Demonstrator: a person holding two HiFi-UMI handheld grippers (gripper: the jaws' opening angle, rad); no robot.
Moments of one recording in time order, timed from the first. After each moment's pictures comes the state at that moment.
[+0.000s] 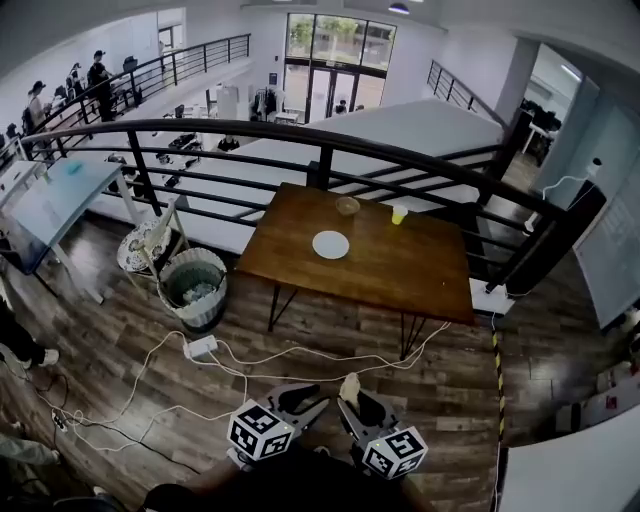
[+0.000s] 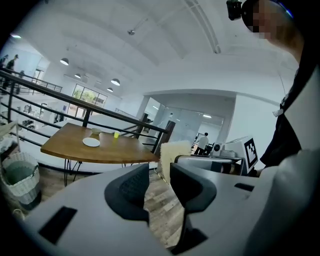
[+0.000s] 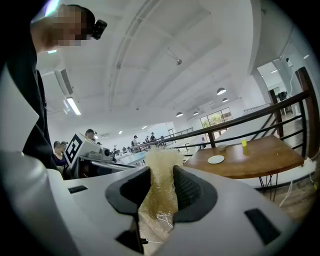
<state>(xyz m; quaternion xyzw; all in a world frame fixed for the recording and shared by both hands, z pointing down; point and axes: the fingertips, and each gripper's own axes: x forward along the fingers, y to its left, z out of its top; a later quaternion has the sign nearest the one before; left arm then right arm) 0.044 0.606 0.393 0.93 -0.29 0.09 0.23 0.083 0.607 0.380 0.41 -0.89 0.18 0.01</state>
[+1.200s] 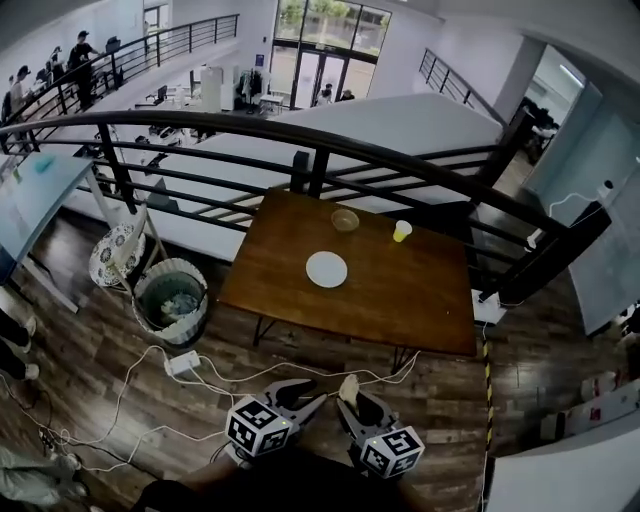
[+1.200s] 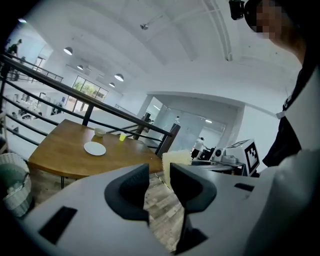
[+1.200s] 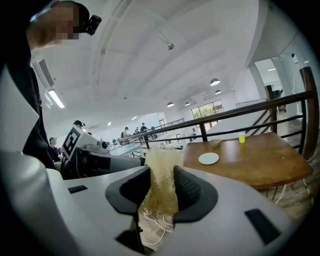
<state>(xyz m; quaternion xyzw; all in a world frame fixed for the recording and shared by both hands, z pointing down) 0.007 0.397 0.412 0.93 -0.26 0.08 0.26 0.053 0.406 0.415 0.44 -0.87 0.22 0.08</state>
